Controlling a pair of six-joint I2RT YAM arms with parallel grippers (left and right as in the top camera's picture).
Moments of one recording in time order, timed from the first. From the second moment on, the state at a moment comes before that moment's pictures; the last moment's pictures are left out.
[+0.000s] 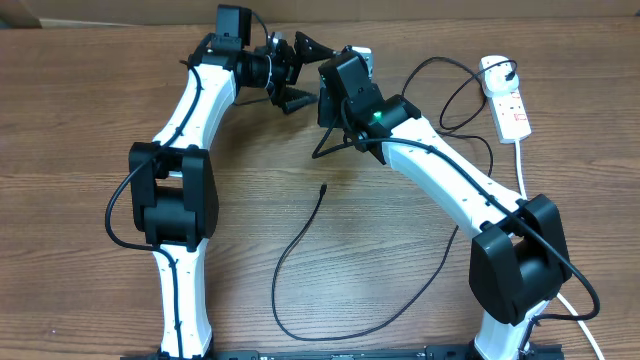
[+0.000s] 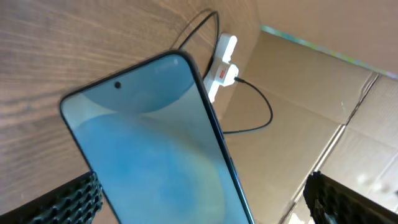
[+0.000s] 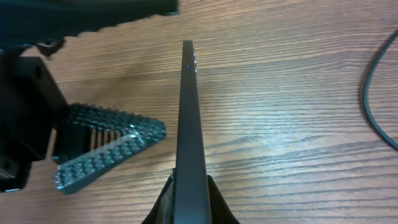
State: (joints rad) left arm -0.14 2.35 1.99 -0.58 1.03 -0.99; right arm 0.56 1.94 1.60 -0.52 0.21 0.55
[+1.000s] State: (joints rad) left arm 0.01 1.89 2.02 -1.18 0.62 -0.39; right arm 0.30 1.93 1.60 -0.46 -0.30 0.65
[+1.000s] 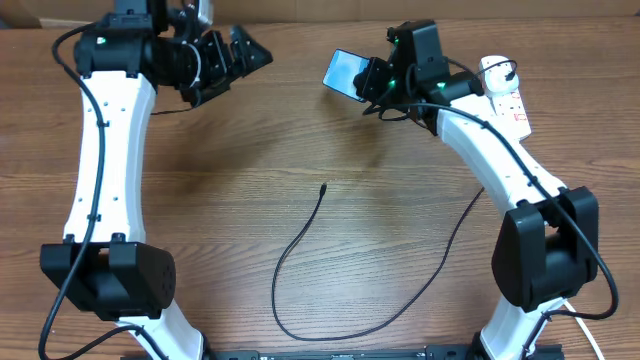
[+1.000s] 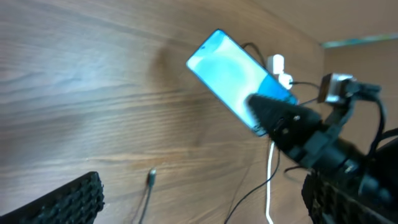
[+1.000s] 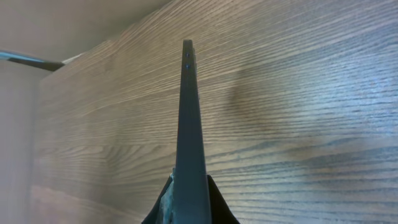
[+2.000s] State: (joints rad) left arm 0.06 1.41 1.53 -1.04 0.55 -0.25; right arm 0.27 1.93 1.60 -0.38 -0.44 0.72
